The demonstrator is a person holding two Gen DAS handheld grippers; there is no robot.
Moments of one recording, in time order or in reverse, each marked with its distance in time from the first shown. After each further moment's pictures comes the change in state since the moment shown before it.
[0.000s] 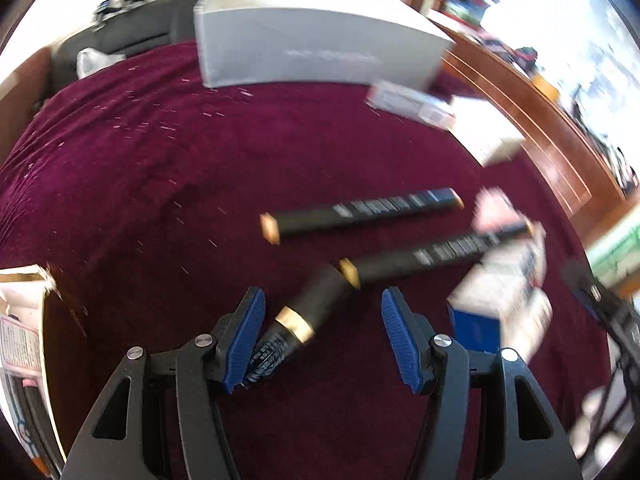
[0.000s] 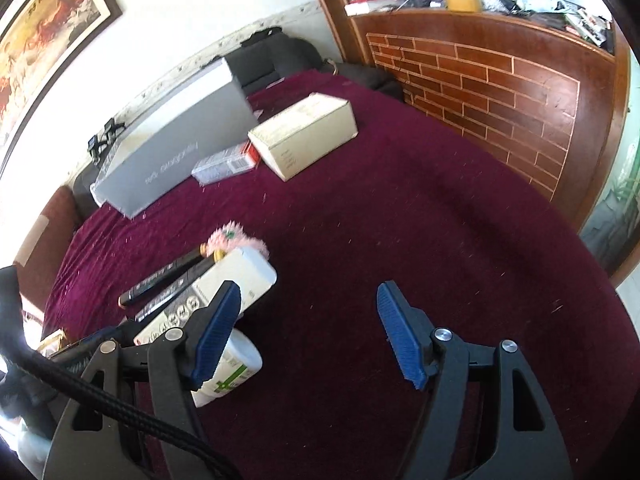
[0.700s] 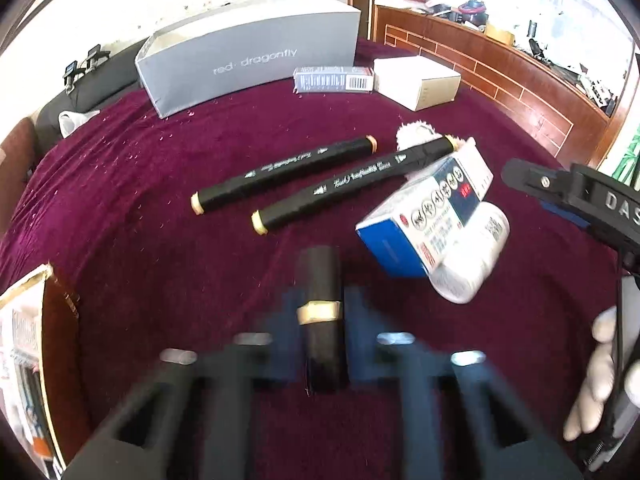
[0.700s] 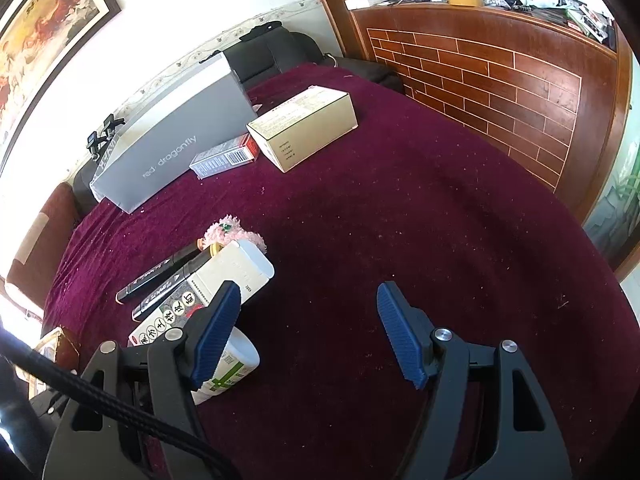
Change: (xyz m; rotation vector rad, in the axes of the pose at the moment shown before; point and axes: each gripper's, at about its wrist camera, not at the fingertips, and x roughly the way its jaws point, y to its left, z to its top) left arm -0.021 -0.050 -0.037 0.183 -0.032 0.070; right arm 0.004 -0.002 -0.001 0.009 0.003 0.000
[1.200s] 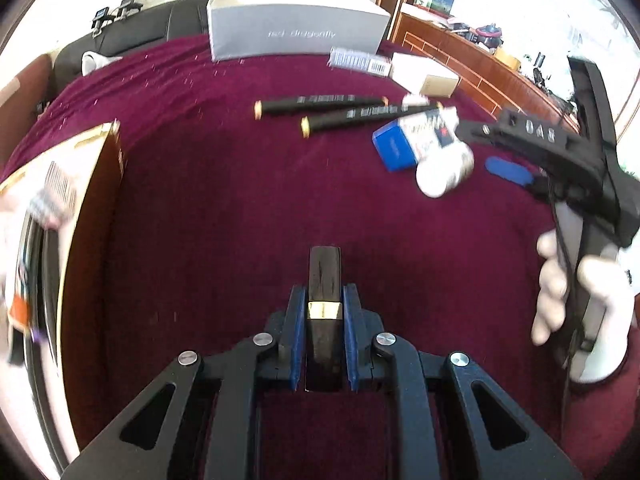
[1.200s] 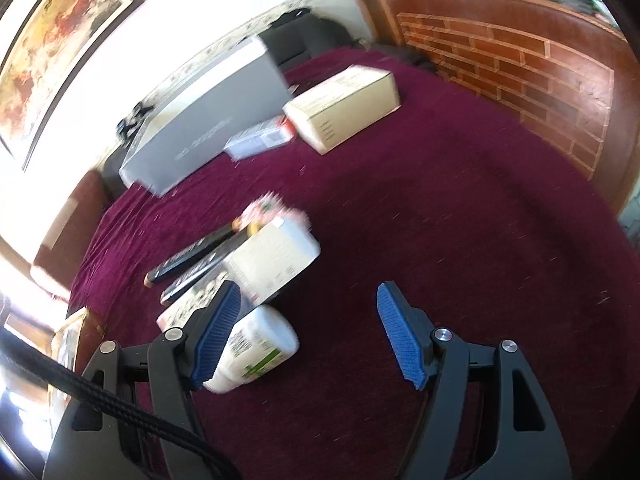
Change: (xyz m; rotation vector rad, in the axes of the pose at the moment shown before) left arm -0.049 0.022 -0.080 -0.160 0.009 -0.067; right arm 0.011 0.012 -0.008 -0.028 0.071 0.130
